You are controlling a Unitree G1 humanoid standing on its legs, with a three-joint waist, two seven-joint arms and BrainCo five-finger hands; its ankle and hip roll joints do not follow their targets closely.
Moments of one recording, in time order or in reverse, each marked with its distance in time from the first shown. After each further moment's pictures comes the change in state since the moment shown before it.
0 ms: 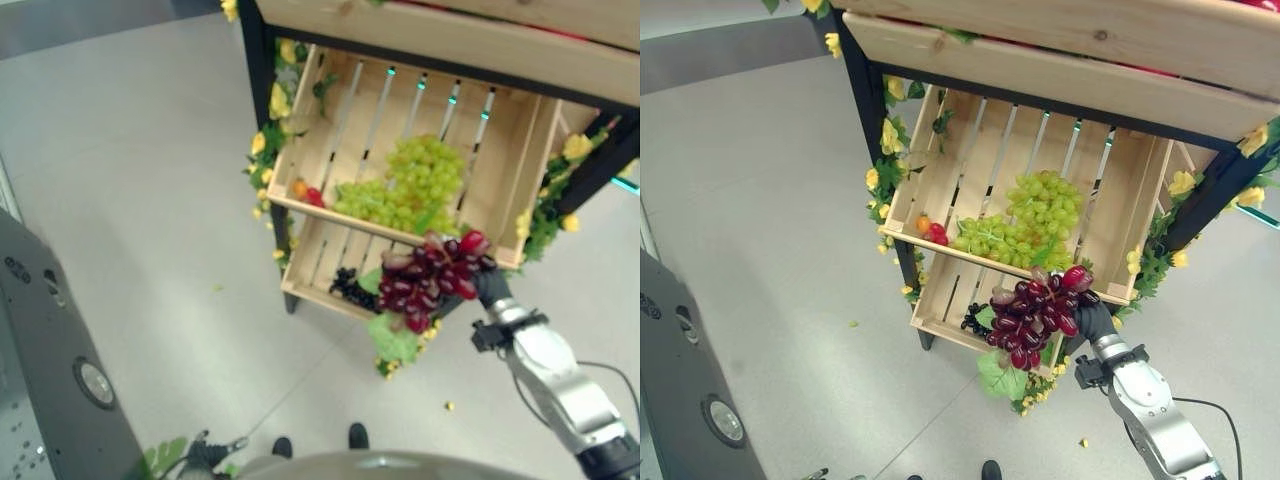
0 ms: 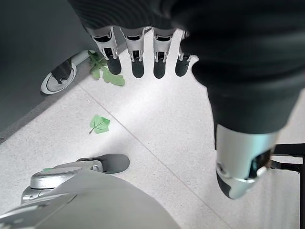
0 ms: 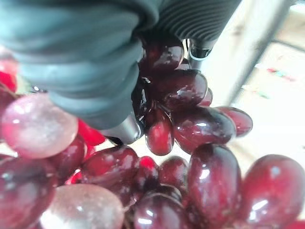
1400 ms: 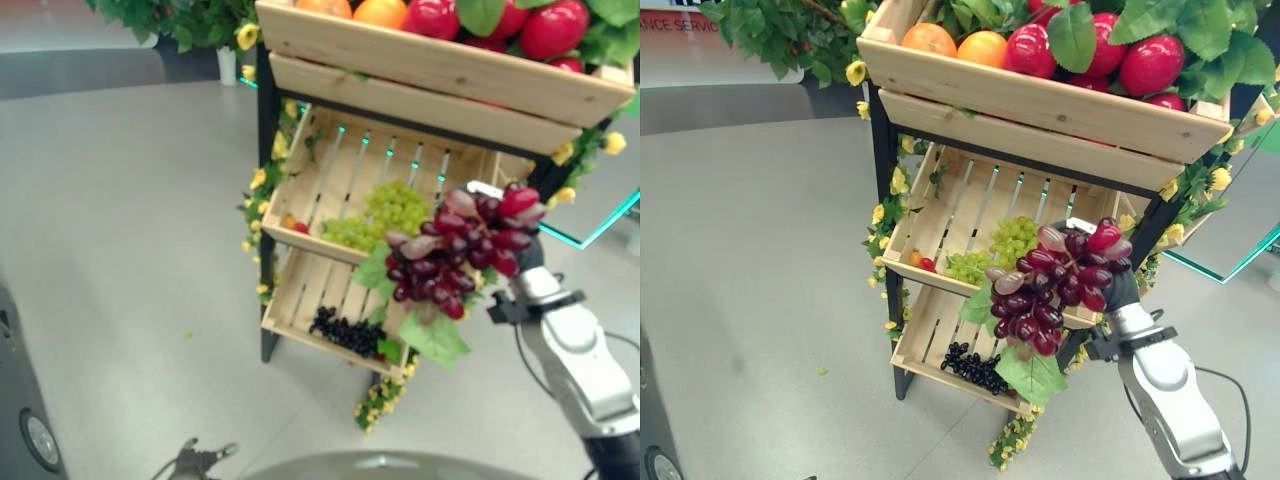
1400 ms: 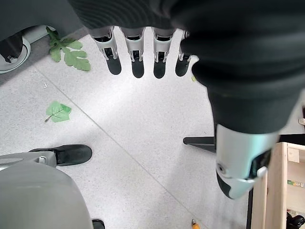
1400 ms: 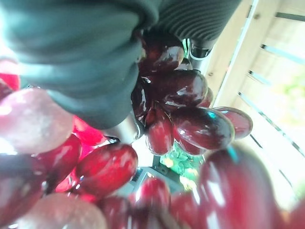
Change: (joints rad) left arm -0.002 0.034 0.018 0.028 0.002 0.018 -0.018; right arm -0.116 -0.056 -0.065 -0.046 0.051 -0.037 0.026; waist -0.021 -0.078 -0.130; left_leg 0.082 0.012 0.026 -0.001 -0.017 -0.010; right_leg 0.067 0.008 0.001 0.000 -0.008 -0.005
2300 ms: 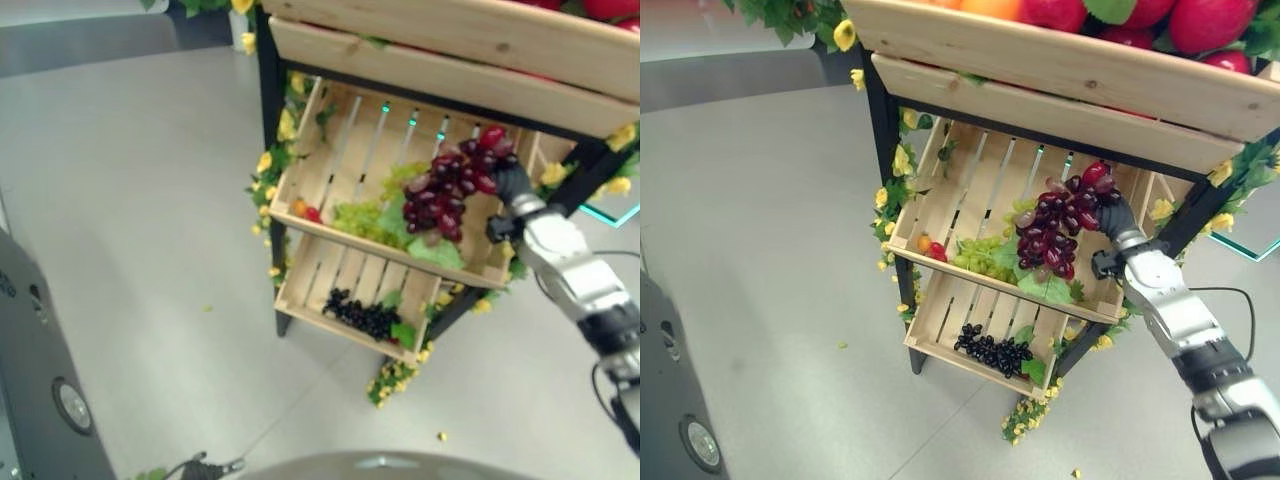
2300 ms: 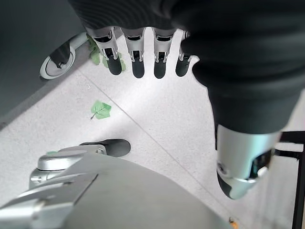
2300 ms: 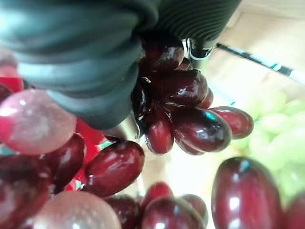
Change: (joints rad) left arm -0.021 0.002 -0.150 0.045 -0.084 0.003 -0.051; right arm -0.660 -0.204 0.355 0.766 0.087 0.095 -0.129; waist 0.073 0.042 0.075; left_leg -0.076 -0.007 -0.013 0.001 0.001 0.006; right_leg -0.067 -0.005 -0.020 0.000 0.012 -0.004
